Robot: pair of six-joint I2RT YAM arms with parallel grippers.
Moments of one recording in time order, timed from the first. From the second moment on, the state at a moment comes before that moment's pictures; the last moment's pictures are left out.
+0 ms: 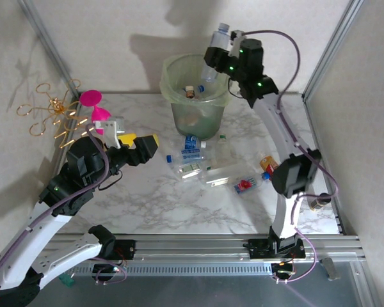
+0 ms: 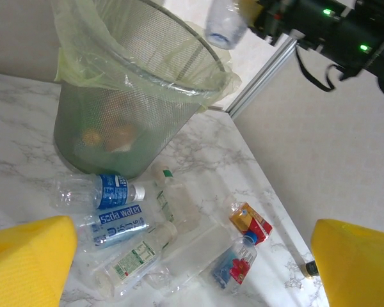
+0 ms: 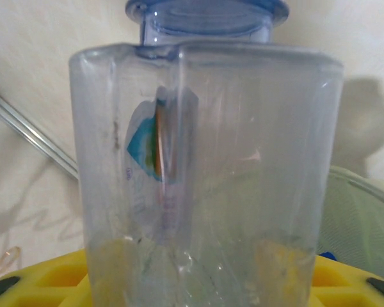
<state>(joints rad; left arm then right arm) -0.60 0.79 1.09 -0.51 -0.02 -0.58 0.39 2.00 2.18 -0.32 -0.23 0.50</state>
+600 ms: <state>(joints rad) -0.60 0.79 1.09 -0.53 -0.04 -0.58 0.56 2.25 2.36 -0.51 -0.14 0.17</state>
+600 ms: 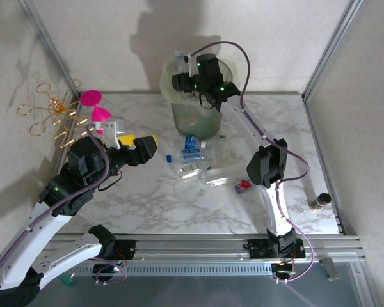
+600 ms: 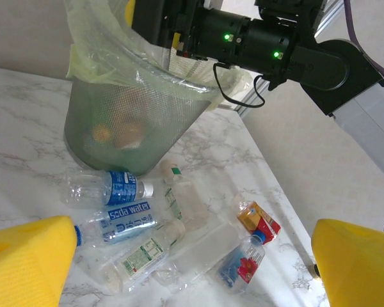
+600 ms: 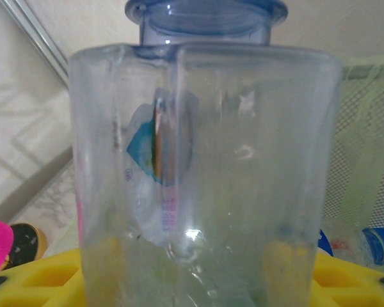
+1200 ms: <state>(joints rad) -0.60 0.82 1.09 -0.53 -0.04 -0.56 0.56 2.29 2.37 -0.53 -0.03 0.08</state>
